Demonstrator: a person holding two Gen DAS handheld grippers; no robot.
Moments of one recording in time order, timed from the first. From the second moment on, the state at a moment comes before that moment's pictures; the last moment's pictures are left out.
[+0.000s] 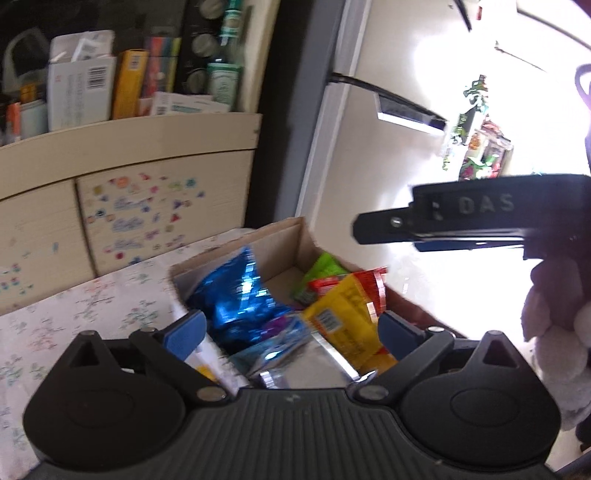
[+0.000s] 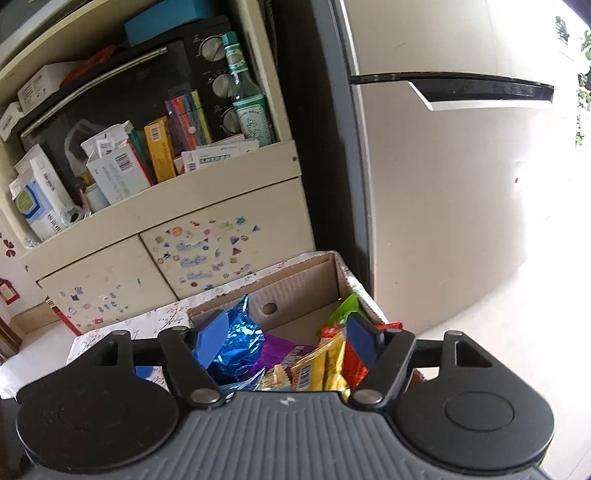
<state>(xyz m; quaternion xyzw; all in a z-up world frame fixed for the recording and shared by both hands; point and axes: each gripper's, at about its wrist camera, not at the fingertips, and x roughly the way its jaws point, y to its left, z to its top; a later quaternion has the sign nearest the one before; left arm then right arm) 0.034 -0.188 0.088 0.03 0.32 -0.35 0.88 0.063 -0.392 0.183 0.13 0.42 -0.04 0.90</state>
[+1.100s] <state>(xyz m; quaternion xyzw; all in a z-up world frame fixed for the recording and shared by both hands) 0.076 -0.012 0.070 0.00 0.41 -0.10 0.90 0.064 -0.262 0.132 0.12 0.50 0.11 0.85</state>
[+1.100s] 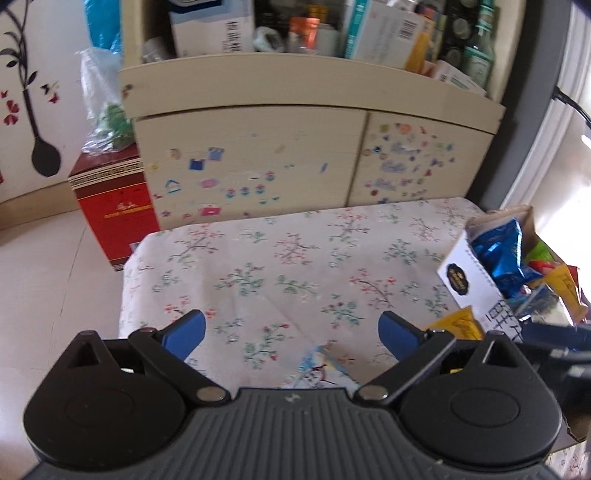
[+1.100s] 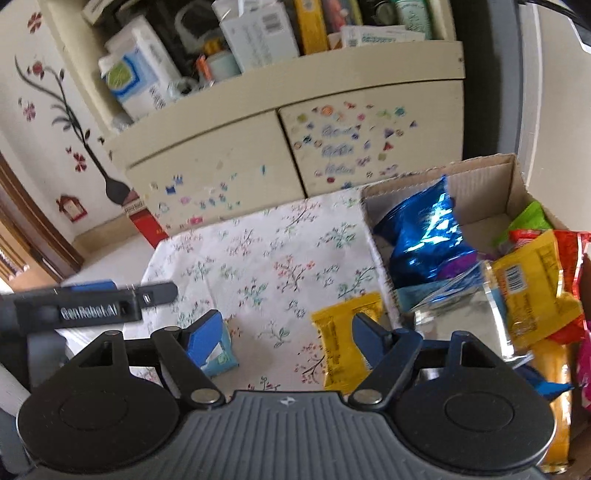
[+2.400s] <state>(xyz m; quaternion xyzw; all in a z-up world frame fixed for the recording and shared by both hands) 0.080 0.037 0.056 -0.01 0.43 -0.06 0.90 0.064 -0.217 0.078 0.10 0.51 -0.01 0.85</state>
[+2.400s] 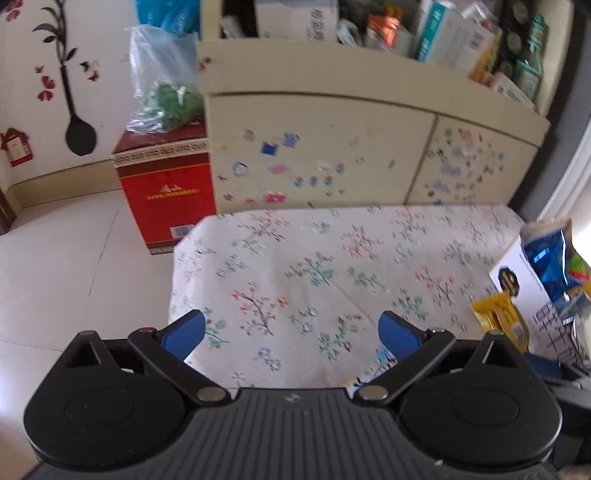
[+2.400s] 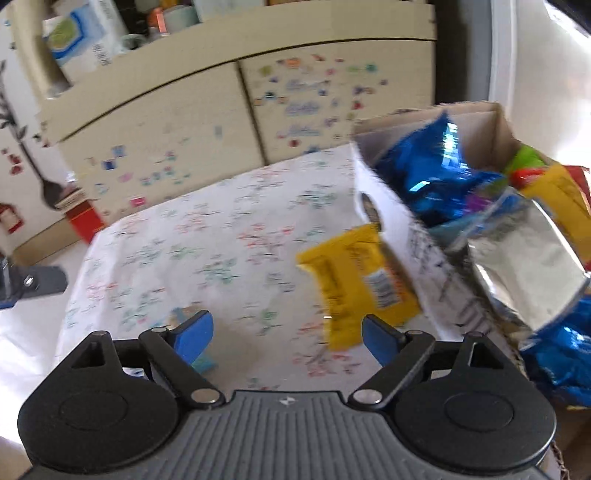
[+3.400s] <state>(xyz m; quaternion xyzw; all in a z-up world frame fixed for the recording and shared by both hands) 0.076 0.018 0.035 0.03 0.45 -0.11 0.89 0.086 -0.204 0.052 0.04 0.52 -0.01 0.86</state>
